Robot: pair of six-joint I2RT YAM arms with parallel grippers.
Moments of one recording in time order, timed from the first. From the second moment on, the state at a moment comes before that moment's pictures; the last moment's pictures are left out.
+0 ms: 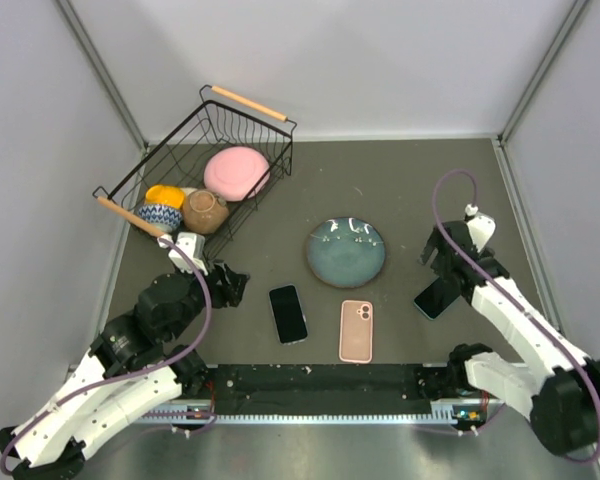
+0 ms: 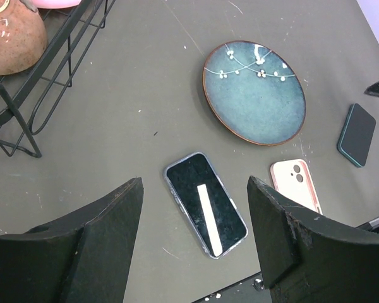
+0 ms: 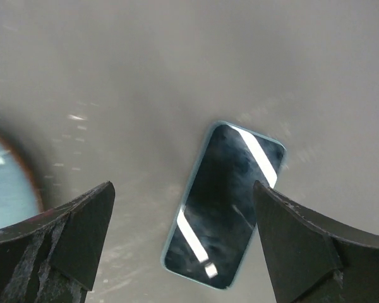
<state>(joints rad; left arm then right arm) -0.80 0.41 0.73 -0.67 -0.35 -0.50 0.31 0.94 0.64 -0.51 0.49 0.64</state>
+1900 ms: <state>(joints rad) -0.80 0.39 0.72 -0.67 -0.24 -0.49 0.28 1.19 0.61 -0.65 0.30 -0.59</state>
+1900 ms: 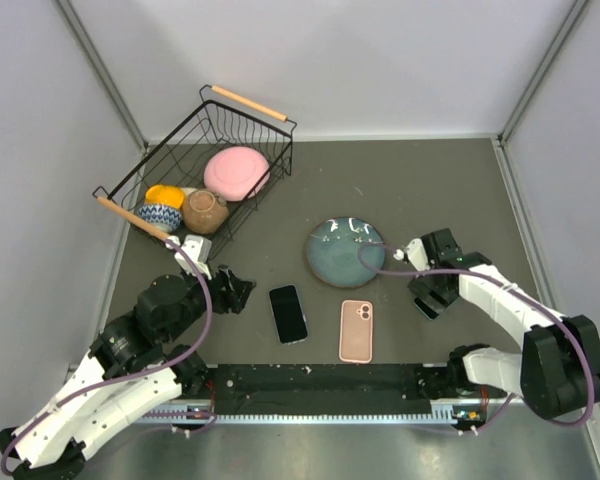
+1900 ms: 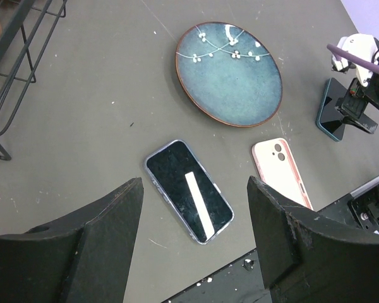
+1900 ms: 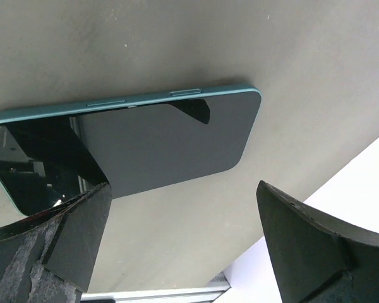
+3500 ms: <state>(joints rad) -0.81 0.32 0.71 -0.66 -0.18 -0.48 0.38 1.48 0.76 -0.43 0.38 -0.63</state>
